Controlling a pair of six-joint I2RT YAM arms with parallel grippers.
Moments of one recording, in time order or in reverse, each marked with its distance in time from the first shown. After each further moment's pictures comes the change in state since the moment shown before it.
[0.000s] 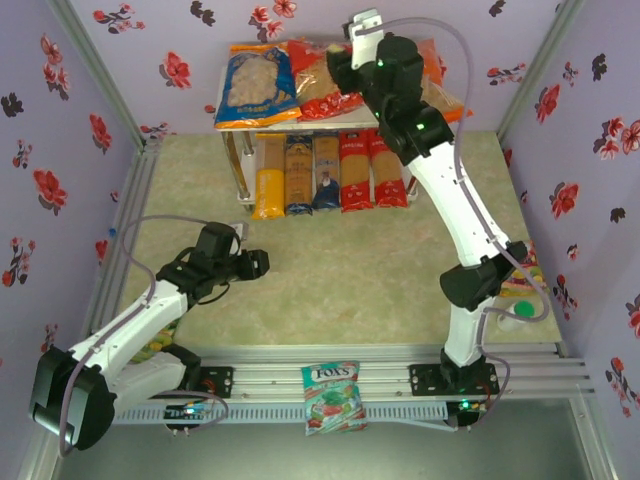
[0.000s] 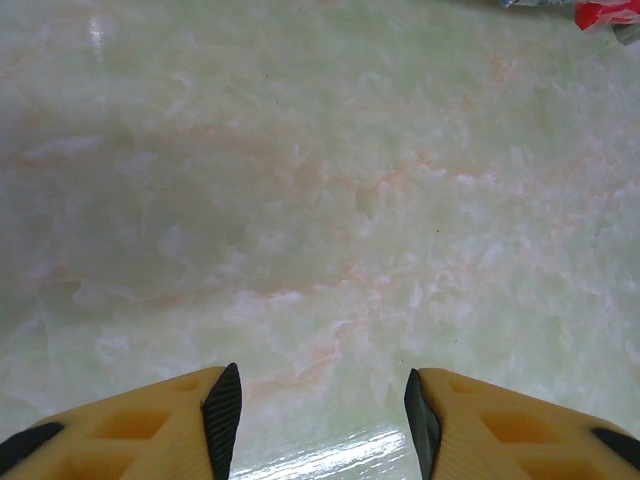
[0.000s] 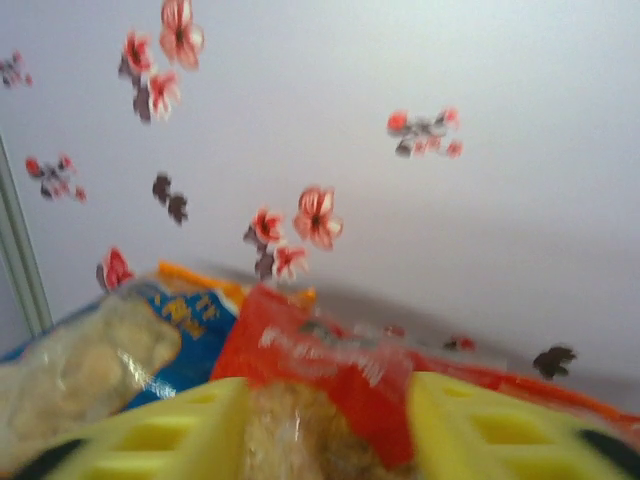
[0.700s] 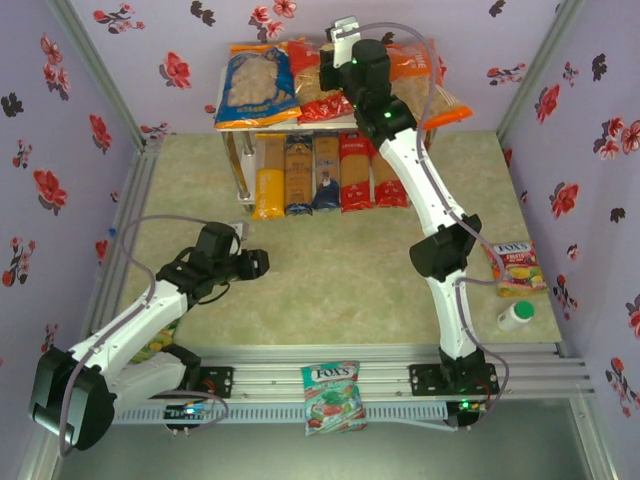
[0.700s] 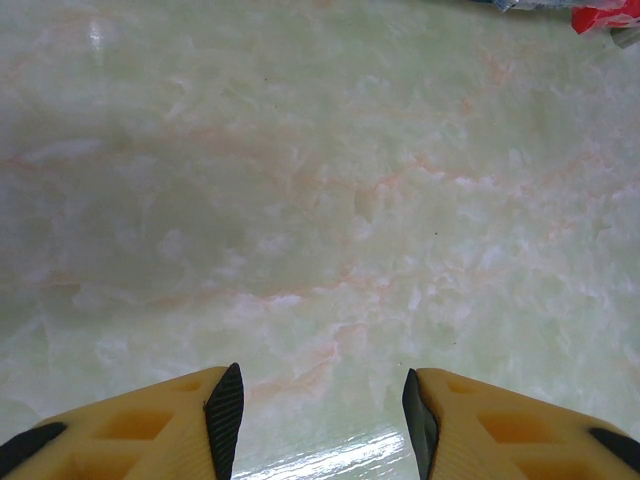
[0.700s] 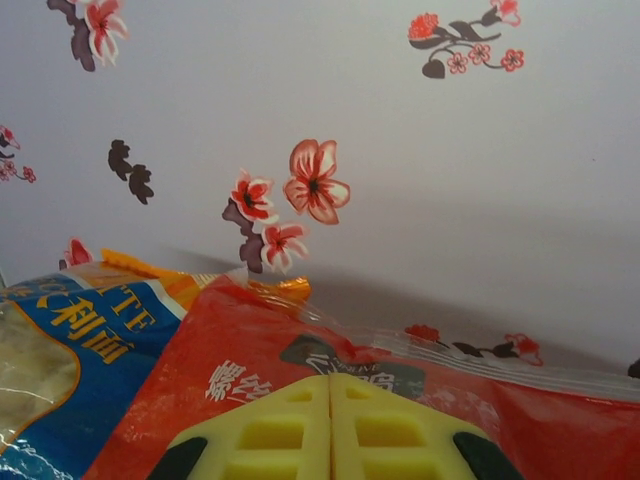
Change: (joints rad) left arm 0.001 -0.001 0.000 0.003 0.000 0.000; right arm -0.051 0.348 0.274 0.020 -0.060 0.044
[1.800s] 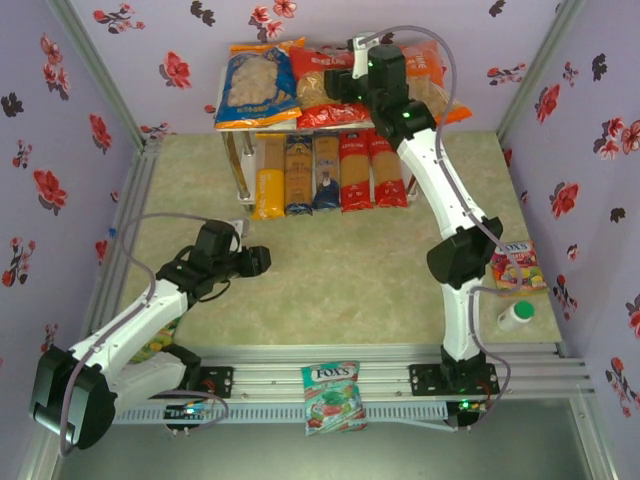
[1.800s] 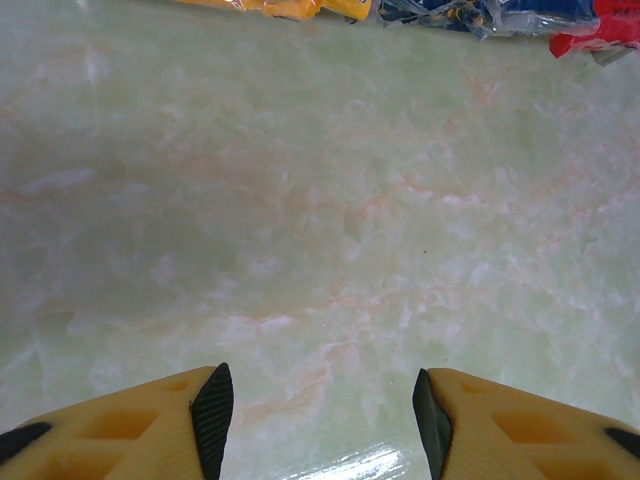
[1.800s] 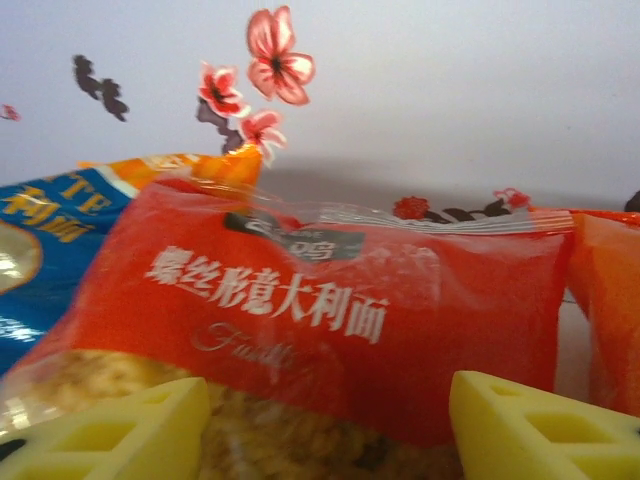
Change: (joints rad) left arm 0.004 0.000 -0.007 0.046 -0.003 0.014; right arm -0.050 -0.178 -0.268 -0.082 -0.092 0.161
